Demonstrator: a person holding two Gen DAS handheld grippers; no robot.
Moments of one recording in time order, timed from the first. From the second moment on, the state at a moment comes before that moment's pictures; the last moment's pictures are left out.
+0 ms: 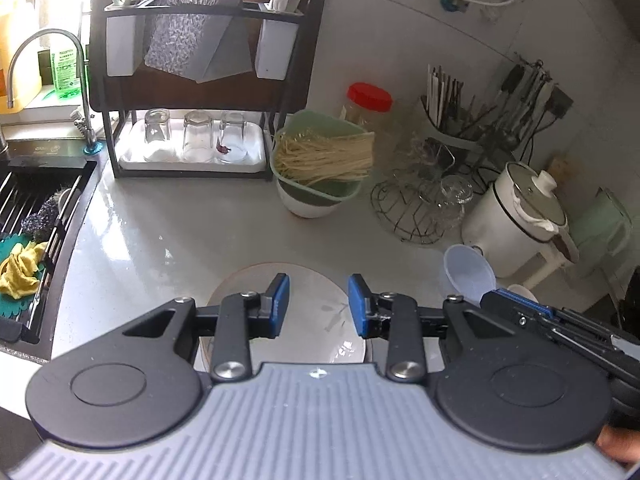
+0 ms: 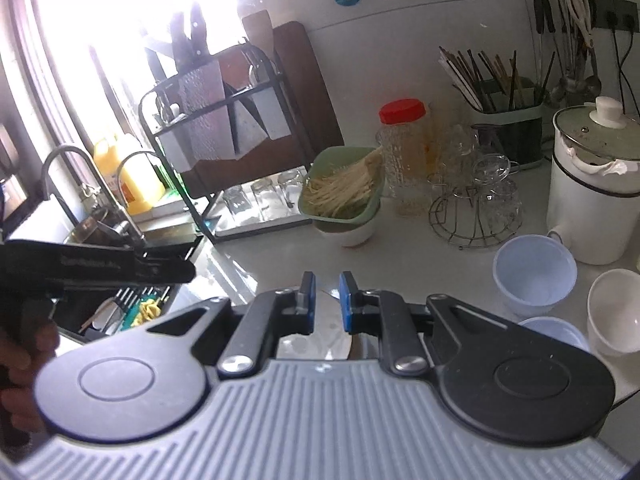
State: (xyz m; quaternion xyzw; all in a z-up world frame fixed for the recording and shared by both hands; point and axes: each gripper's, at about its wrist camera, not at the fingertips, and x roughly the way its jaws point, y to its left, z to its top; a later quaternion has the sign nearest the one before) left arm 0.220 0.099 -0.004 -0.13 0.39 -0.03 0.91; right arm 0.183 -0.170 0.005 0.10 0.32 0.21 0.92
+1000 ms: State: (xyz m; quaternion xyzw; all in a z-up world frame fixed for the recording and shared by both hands) left arm 0.208 0.064 -0.028 -0.11 0.38 -0.14 0.91; right arm 0.119 -0.180 -0.007 0.11 0.33 0.08 0.93
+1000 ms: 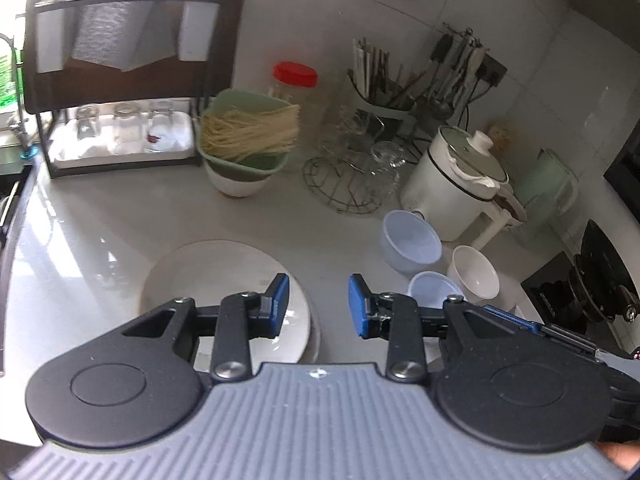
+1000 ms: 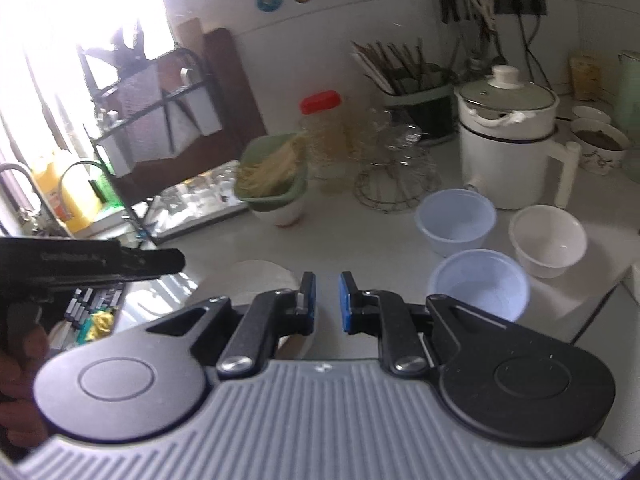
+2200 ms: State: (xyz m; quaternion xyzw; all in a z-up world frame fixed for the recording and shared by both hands) left arm 0.359 -0.114 -0.147 -0.07 0.52 -0.24 0.81; right arm 0.202 -0.324 -0.106 0.16 0.40 -0.05 0.90
